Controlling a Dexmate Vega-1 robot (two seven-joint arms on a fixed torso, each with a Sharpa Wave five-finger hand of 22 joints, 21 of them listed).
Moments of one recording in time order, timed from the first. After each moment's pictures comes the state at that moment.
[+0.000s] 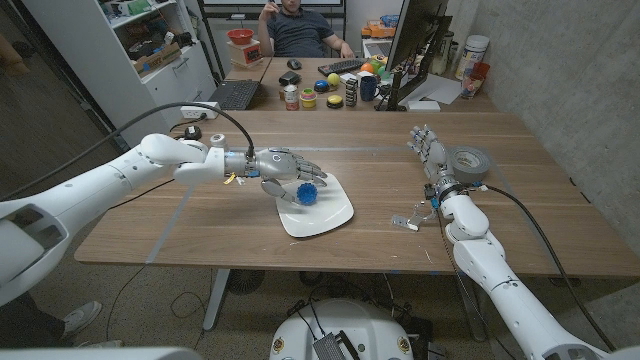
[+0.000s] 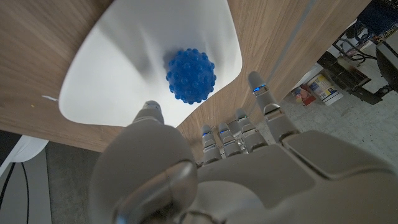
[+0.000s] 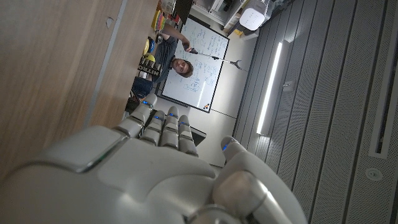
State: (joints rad) left arm 0.36 0.94 0.82 -1.39 1.17 -0.88 0.35; left_hand 0.74 -0.04 0.19 0.09 0.24 0.13 -0.19 0.20 0.21 0.06 -0.10 0.21 0.21 0.14 -0.04 0.19 0.24 0.36 0.14 0.55 0.17; right arm -1.02 -0.30 -0.15 -1.43 0.35 0.37 0.03; right_hand 0.03 0.08 0.40 0.17 0.20 0.15 0.11 0.18 0.17 0.20 0.08 0.20 0.18 0.07 0.02 0.19 0.18 0.11 -0.04 0.41 0.18
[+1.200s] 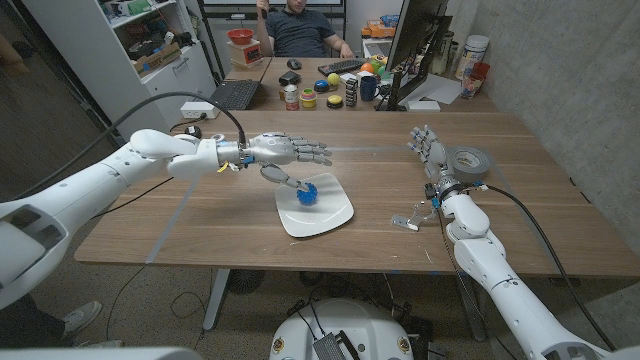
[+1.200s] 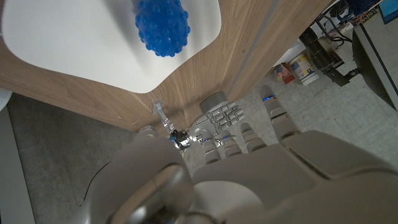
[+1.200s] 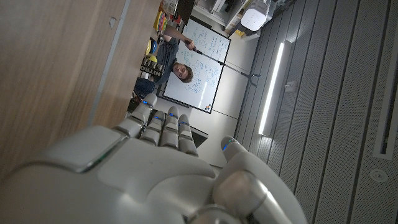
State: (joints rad) left arm 0.39 0.92 0.73 -1.36 1.05 -0.94 0.39; left_hand 0.49 0.01 0.06 0.17 0.29 0.01 -0.21 0.20 0.21 -0.07 -0.10 0.20 0.21 -0.07 0.01 0.18 0.20 0.20 0.21 0.36 0.17; right arm -1.02 -0.30 -0.15 -1.41 0.36 0.36 0.04; right_hand 0.03 0.08 0.40 0.17 0.20 0.15 0.10 0.18 0.17 0.20 0.08 0.20 0.18 0.07 0.02 0.19 0.18 0.11 -0.04 0.40 0.18
